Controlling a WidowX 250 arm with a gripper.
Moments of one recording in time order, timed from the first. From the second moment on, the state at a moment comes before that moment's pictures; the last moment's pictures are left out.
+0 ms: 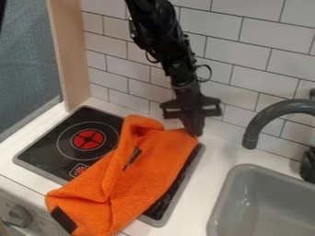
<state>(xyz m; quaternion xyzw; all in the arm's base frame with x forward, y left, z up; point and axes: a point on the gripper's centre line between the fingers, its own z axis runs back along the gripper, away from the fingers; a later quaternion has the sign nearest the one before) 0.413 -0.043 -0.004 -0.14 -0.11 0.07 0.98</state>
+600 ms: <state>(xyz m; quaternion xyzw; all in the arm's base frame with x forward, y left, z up) 0.409 -0.039 -0.013 -0.12 -0.11 0.08 0.98</state>
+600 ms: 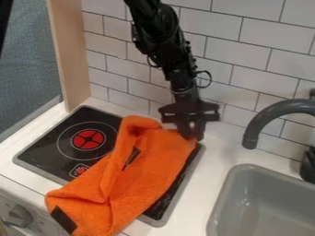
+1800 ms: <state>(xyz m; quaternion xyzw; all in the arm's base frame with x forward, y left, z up) 0.393 -0.031 0.071 -0.14 -0.17 0.10 0.97</state>
